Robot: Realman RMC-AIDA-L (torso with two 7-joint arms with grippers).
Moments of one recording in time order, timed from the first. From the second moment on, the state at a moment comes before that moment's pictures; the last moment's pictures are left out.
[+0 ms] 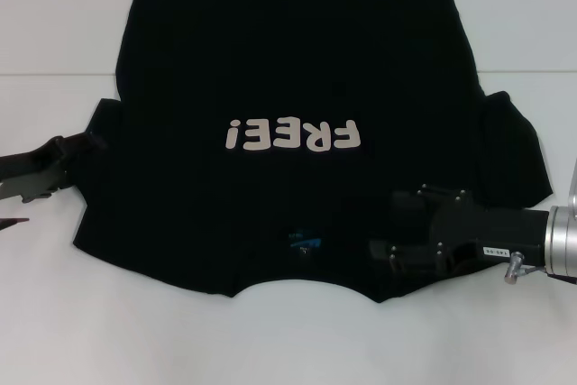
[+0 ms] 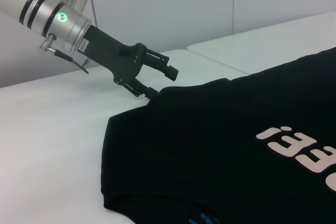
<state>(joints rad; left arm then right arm) -0.64 -1.99 0.42 0.47 2.30 0.88 -2.45 0.58 2.09 -0.76 -0.52 -2.00 -1.32 1.17</state>
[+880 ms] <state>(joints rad) -0.65 -2.00 0.42 0.46 2.30 0.86 -2.43 0.58 2.09 -0.76 -0.52 -2.00 -1.32 1.17</state>
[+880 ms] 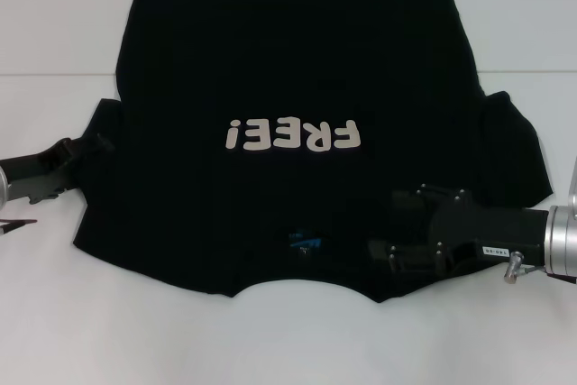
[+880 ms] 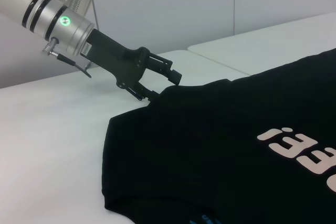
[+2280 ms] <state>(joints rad) -0.67 -2.02 0.50 0.46 2.31 0.75 -2.37 0.59 2.09 -0.75 -0.52 -2.00 -1.32 1.17</state>
